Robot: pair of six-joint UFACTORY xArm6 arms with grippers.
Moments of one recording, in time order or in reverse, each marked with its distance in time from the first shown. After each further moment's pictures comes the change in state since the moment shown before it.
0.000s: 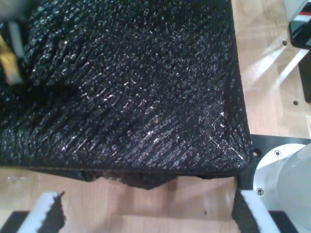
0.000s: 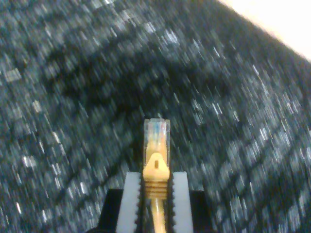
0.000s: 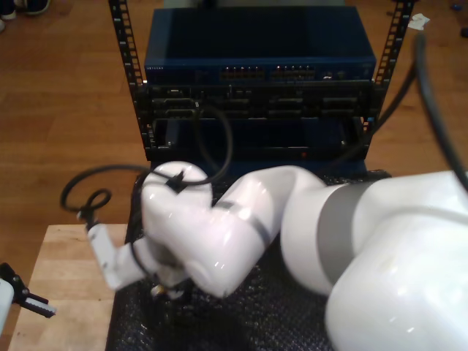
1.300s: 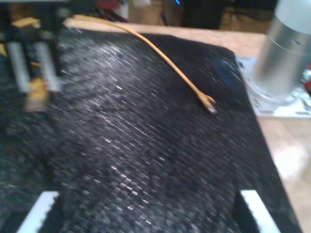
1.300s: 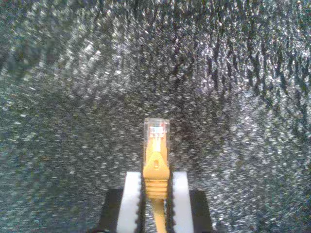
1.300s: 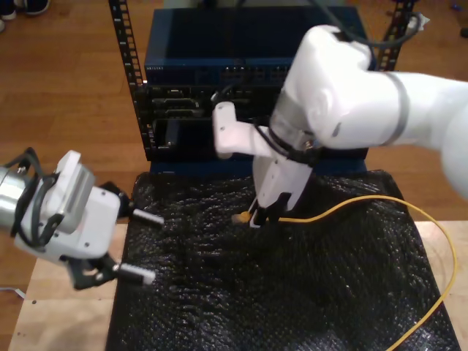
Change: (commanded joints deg) left arm -25.5 7.1 -7.2 -27.6 -2.5 -16.4; right arm -21.5 -14.4 -4.5 24.3 28.6 -10.5
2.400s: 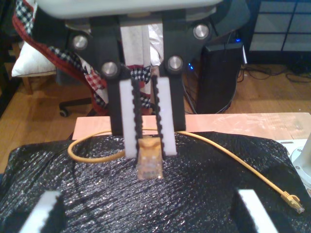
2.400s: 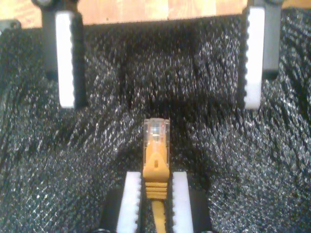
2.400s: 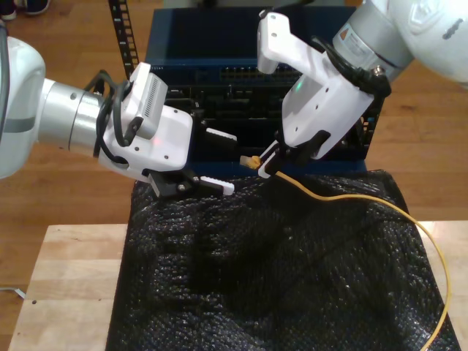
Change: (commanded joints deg) left arm -15.3 7.9 -11.3 -13.8 -3.7 -5.9; right arm -7.3 -6.8 -6.3 12.0 8.9 0.3
